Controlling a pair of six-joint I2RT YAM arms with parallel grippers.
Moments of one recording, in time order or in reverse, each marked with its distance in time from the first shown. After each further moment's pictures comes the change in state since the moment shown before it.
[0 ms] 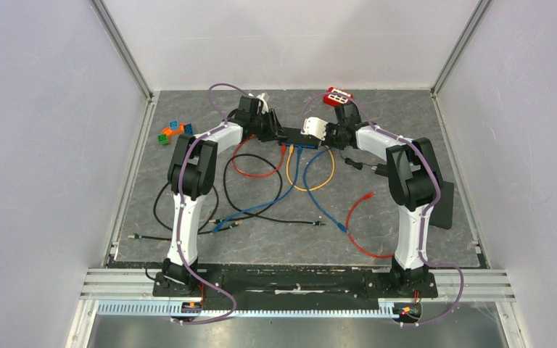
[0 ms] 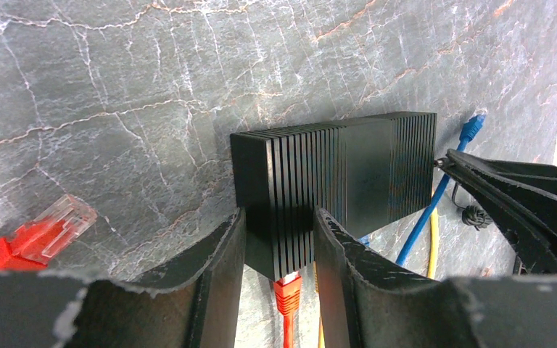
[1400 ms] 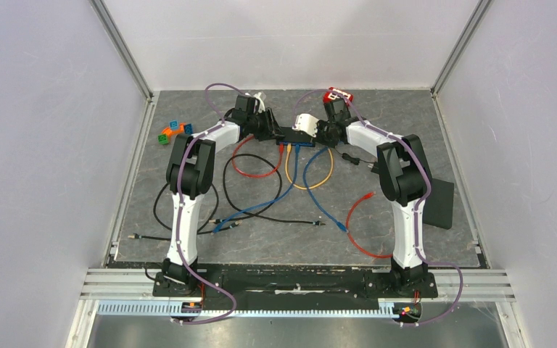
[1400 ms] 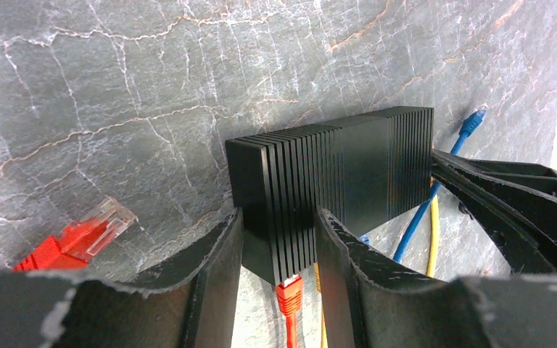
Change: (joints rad) left arm 0.021 0.002 0.004 -0.005 0.014 0.000; right arm 0.048 0.098 0.154 -0.082 0.007 0.085
